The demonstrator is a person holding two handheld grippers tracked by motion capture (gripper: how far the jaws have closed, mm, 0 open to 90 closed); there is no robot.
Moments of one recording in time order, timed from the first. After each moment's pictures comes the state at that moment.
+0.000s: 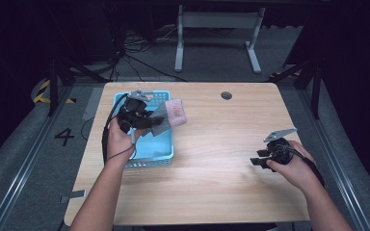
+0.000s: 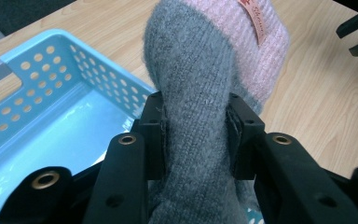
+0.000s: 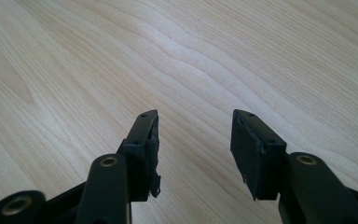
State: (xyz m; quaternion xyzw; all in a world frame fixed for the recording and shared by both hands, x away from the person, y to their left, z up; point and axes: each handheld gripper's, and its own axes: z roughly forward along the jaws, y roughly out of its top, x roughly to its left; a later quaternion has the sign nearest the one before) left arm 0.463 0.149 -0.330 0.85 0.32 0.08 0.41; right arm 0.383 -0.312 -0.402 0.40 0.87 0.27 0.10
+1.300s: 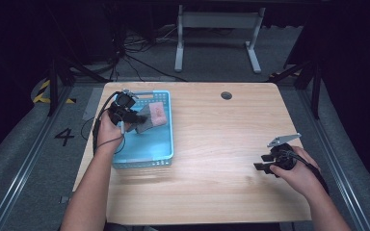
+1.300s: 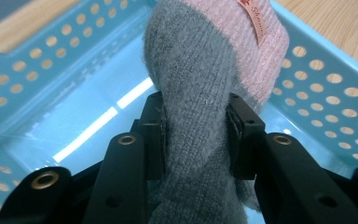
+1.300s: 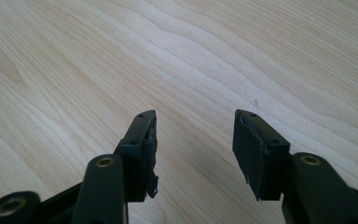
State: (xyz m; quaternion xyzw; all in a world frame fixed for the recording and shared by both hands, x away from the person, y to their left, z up) left arm 0.526 0.190 -0.379 0.88 0.37 0.05 0.31; right arm 0.370 -0.321 -0.410 0.42 0.86 0.26 0.11
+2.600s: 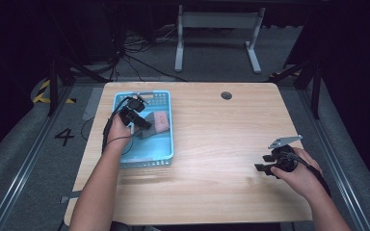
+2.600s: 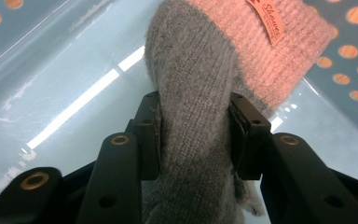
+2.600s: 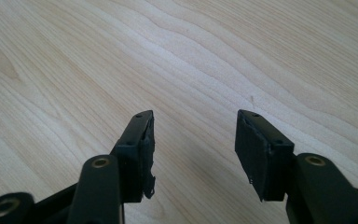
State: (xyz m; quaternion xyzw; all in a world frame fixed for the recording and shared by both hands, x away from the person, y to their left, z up) left arm 0.551 0.166 -0.418 0.89 0.40 0.03 0.24; right arm 0.364 -0.322 -0.410 0.42 0.86 0.26 0.12
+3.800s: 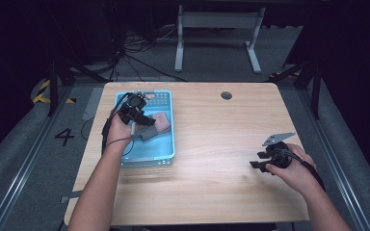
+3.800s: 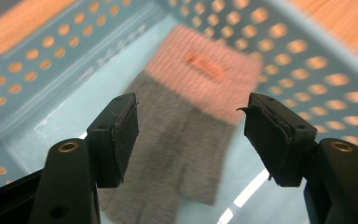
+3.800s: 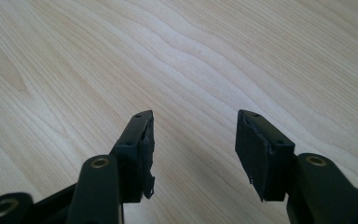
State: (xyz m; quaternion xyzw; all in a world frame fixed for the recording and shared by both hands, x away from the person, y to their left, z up) left arm 0.519 0.156 -0.375 0.87 0.39 0.09 0.28; right arm 0.376 -0.308 -0.407 0.39 0.87 0.26 0.12
